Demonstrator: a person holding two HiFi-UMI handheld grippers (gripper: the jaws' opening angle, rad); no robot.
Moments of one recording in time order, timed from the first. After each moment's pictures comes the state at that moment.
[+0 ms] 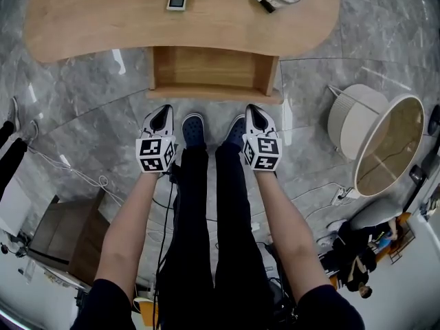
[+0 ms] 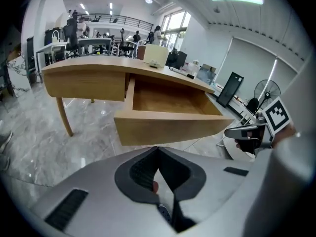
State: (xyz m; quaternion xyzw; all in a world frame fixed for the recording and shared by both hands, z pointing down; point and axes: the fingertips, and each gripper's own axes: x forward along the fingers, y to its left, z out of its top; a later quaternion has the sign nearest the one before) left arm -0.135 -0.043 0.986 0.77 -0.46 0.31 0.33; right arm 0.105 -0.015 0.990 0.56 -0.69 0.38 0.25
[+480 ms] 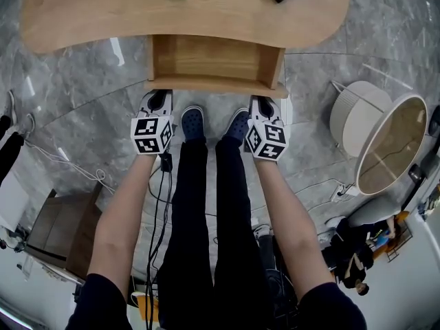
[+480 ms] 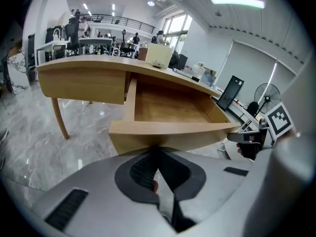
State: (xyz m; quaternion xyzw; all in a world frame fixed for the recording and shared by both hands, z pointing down) left arm -0.132 -0.078 0.997 0.77 -0.46 0.29 0.34; right arm 0.118 -0.036 0.998 0.60 -0.67 0.39 0.21
